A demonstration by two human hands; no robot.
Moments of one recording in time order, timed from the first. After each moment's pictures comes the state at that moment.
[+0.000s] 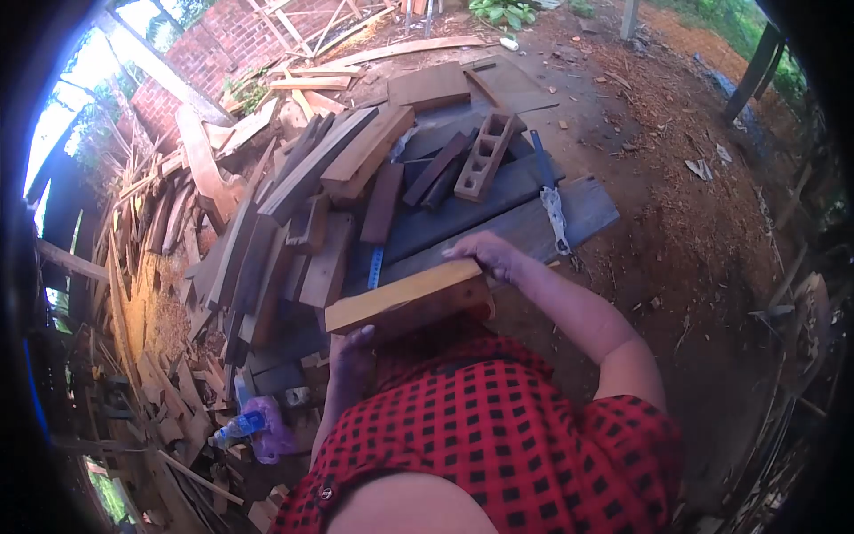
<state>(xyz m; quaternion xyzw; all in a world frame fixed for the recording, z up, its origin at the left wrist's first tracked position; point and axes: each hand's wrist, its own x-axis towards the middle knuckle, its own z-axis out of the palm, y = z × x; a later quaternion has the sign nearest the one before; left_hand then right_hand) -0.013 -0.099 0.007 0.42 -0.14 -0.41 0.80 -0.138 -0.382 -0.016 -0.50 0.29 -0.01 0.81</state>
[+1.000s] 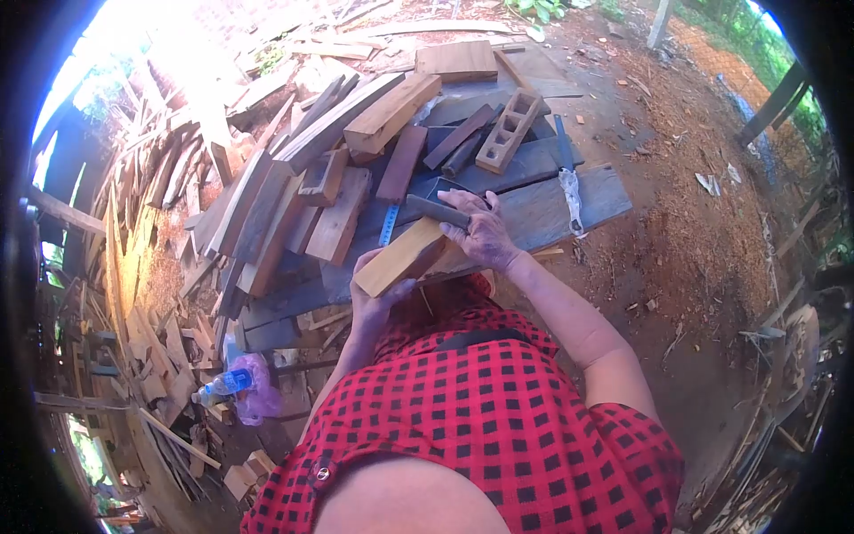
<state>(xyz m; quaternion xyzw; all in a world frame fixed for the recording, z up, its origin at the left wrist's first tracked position) -0.030 -0.113 -0.002 0.60 -0.31 -0.25 0.69 -0.128 -0.331 -0.017 -0.91 0.12 -0.32 0.26</state>
